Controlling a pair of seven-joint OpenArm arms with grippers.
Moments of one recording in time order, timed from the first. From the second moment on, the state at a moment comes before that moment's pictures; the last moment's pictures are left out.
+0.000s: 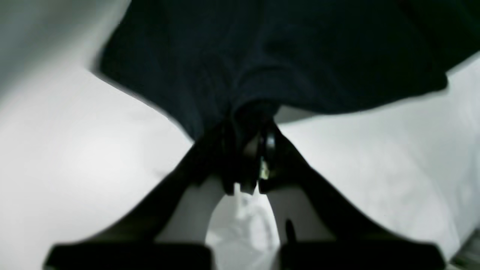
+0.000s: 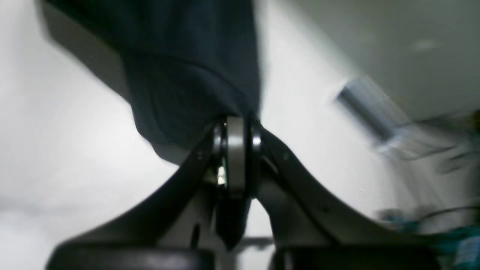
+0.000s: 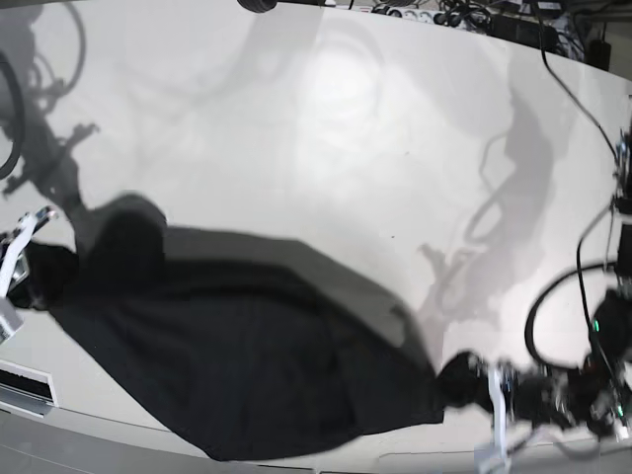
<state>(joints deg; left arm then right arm) -44.2 -30.6 23.9 65.6 -49.1 -36.0 64.7 -4.6 38.7 17.0 114.9 39.8 34.4 -61.8</state>
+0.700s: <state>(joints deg) -15.3 -39.8 24.1 65.5 -54.9 -39.4 67.0 -27.9 30.4 16.4 110.2 52.2 40.6 -73.1</state>
